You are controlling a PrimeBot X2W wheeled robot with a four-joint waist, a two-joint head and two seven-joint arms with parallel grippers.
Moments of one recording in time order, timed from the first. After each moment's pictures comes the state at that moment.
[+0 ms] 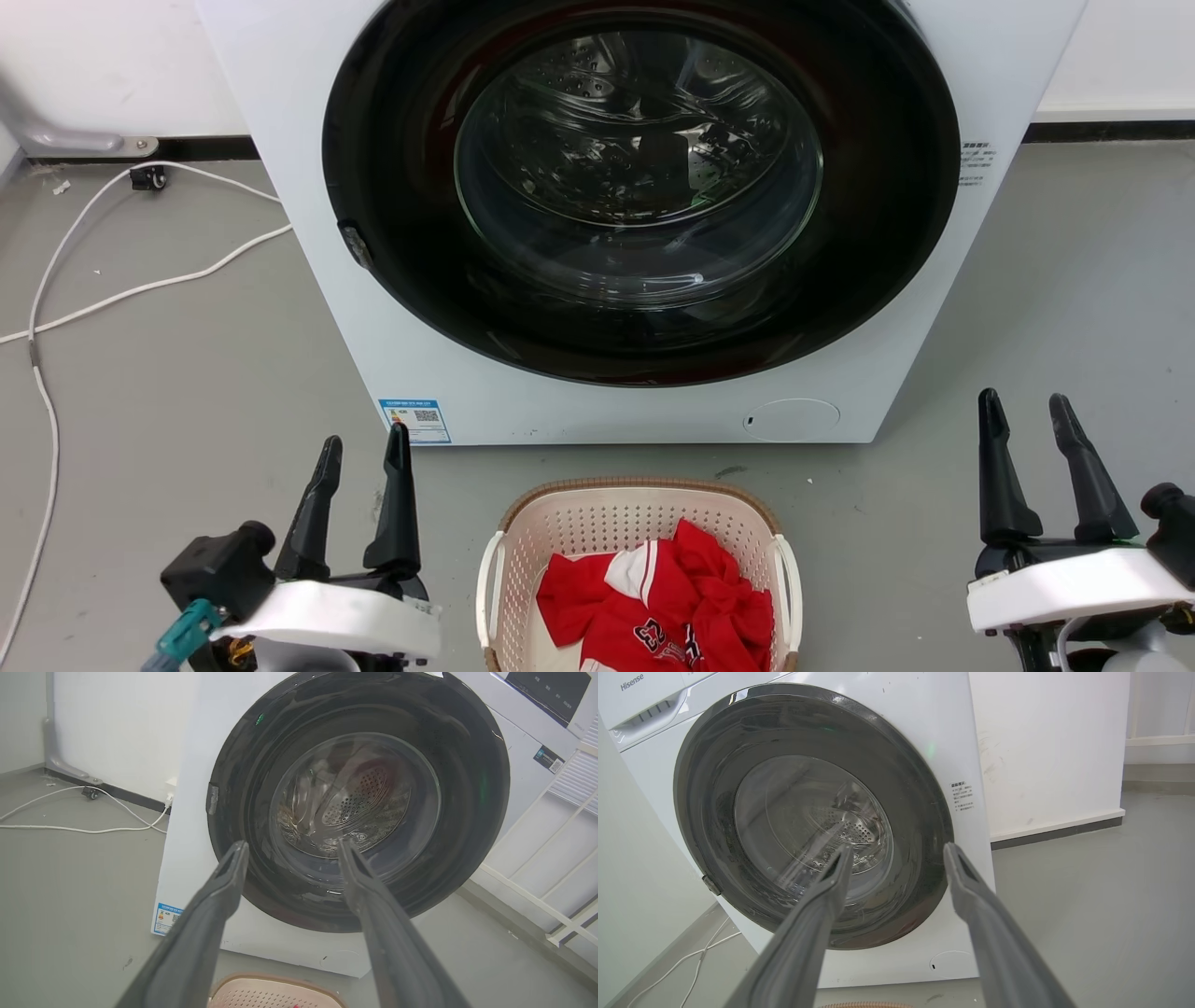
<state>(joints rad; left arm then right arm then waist) 0.03 0.06 -0.07 -0.05 -0.48 -0.04 -0.15 0.00 -0.05 -0.06 -0.03 0.32 0.13 -0.15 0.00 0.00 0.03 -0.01</state>
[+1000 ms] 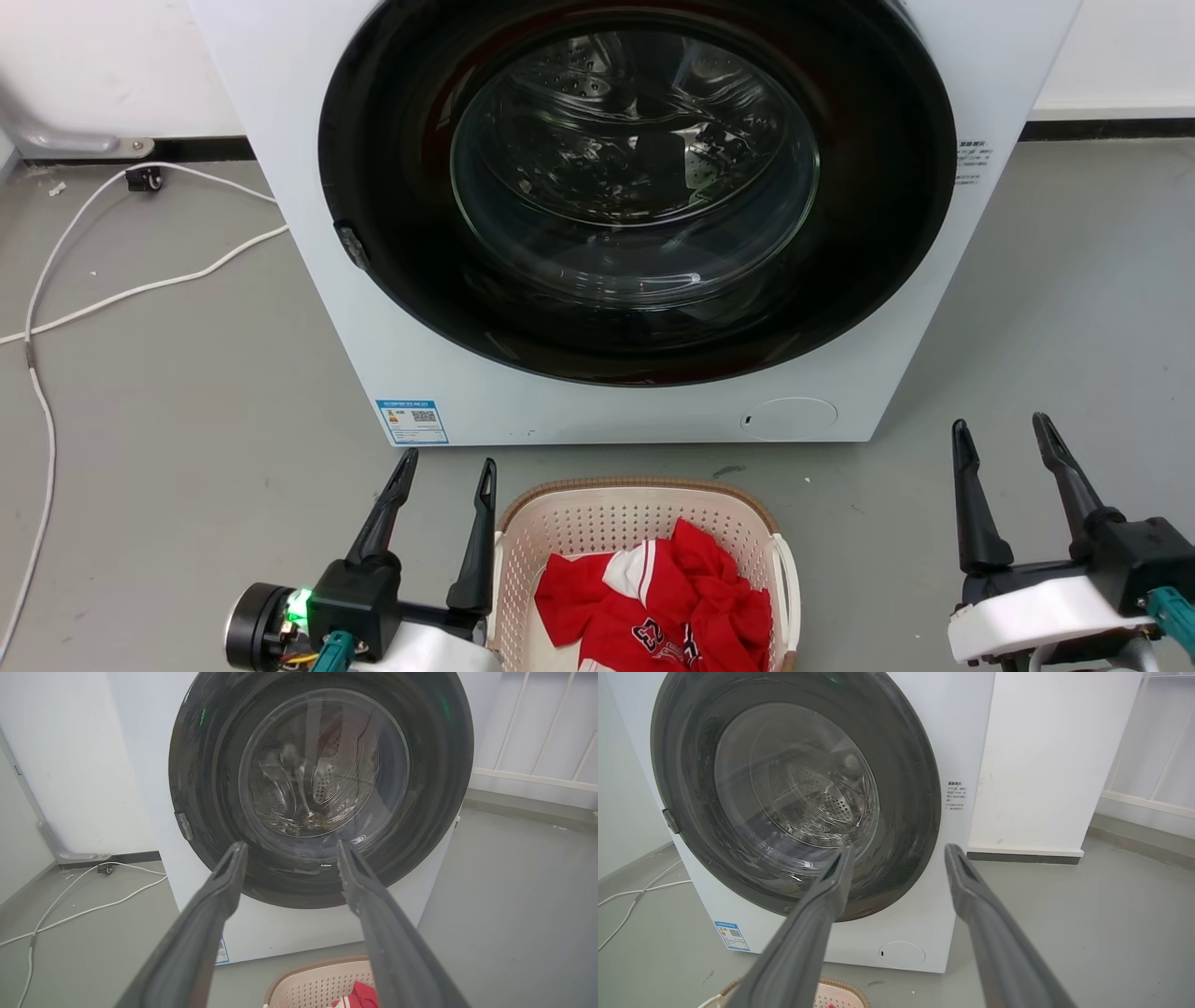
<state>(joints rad) 0.03 0.19 -0.32 -0.04 -0.19 0.11 -0.22 0.03 -0.05 -0.05 0.01 0.03 0.13 -0.21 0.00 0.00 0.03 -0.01</state>
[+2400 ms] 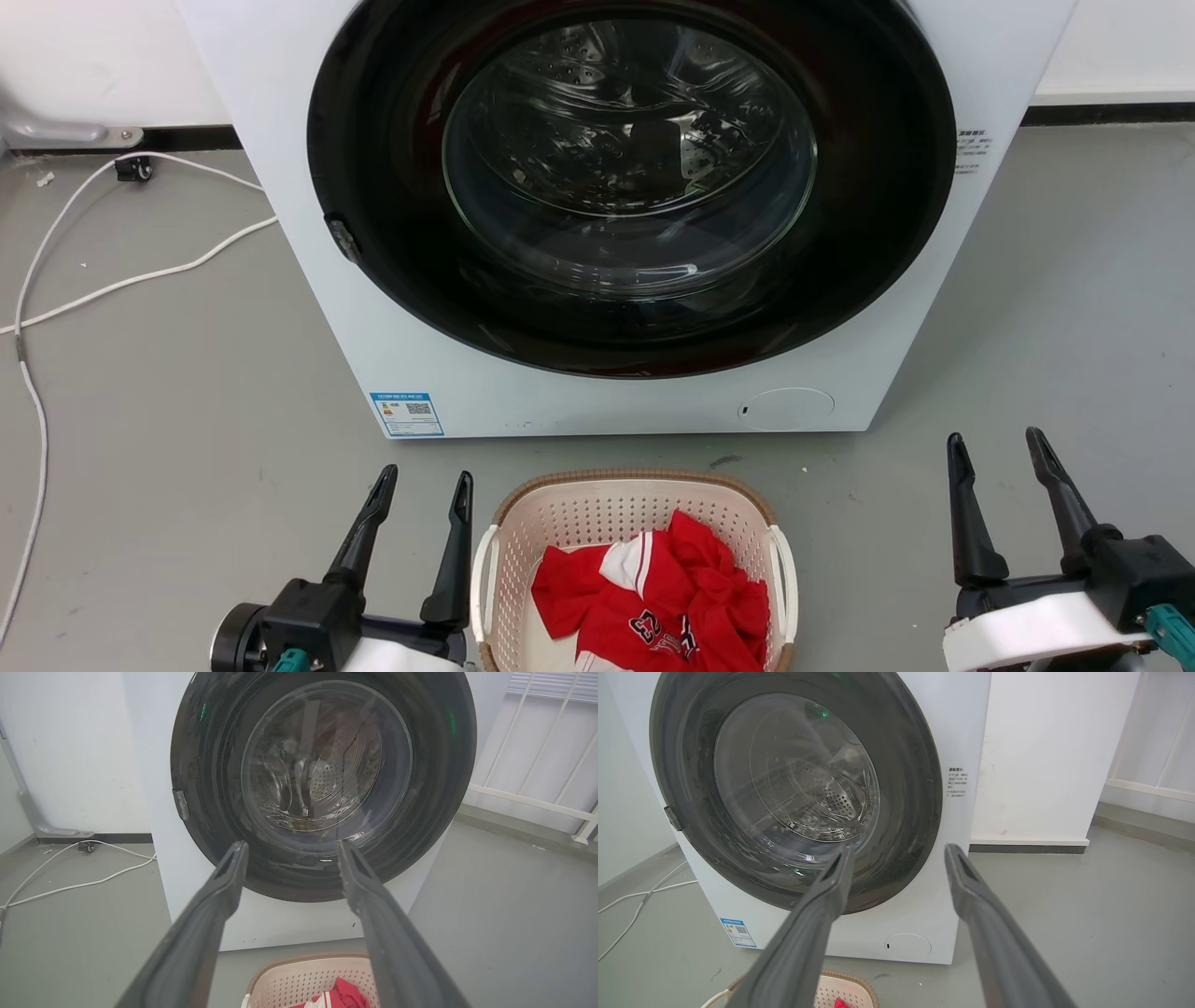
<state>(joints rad) 0.08 0.05 -0.12 0.00 -0.15 -0.12 -0.26 0.04 -0.05 -0.04 0.04 0.06 0.13 -0.26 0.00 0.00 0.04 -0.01</state>
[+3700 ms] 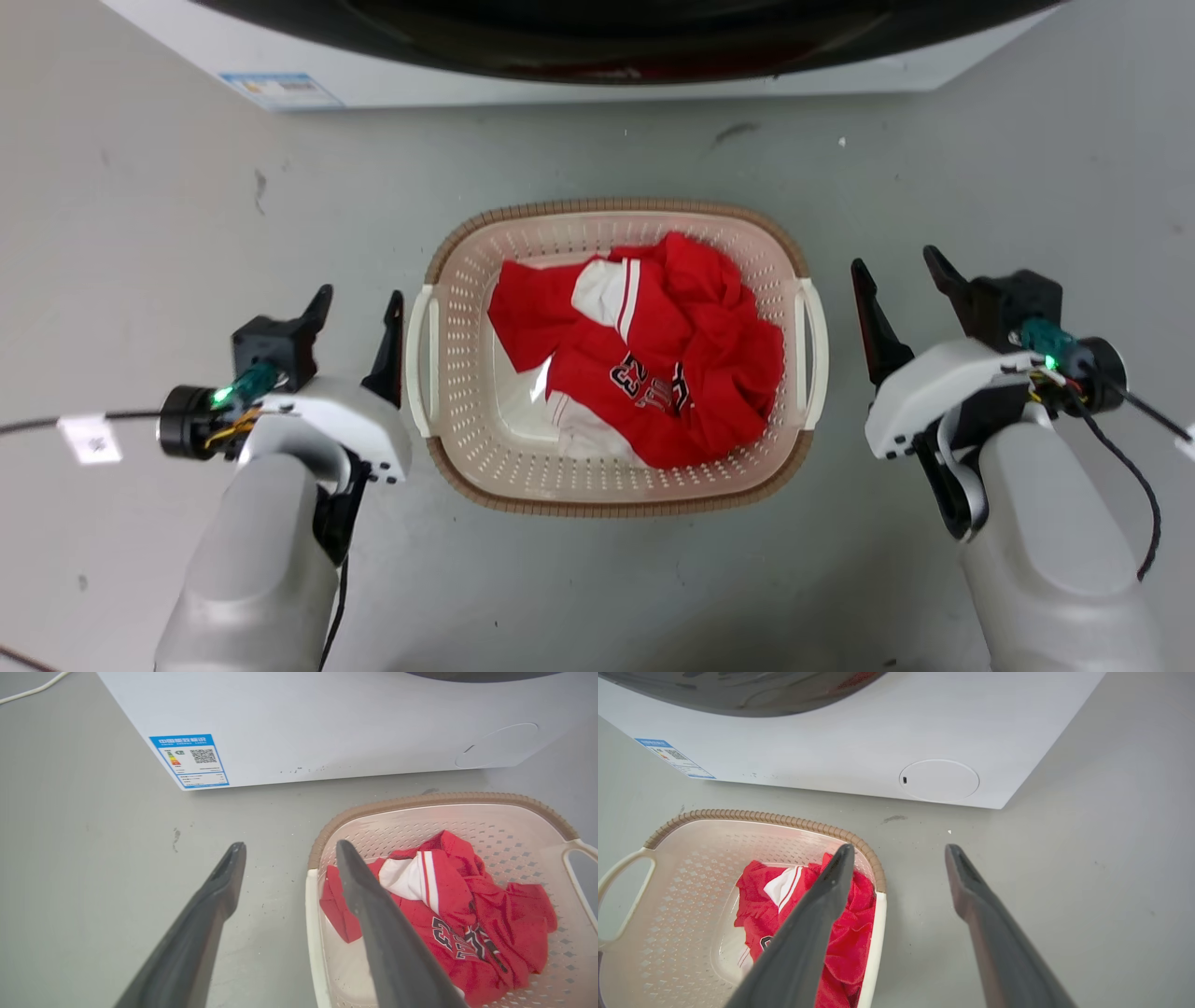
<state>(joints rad) -0.54 0.17 -0.08 0.70 -0.16 -0.13 -0.26 -0.51 -0.05 0.05 0.55 0.03 0.13 -0.15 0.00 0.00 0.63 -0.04</state>
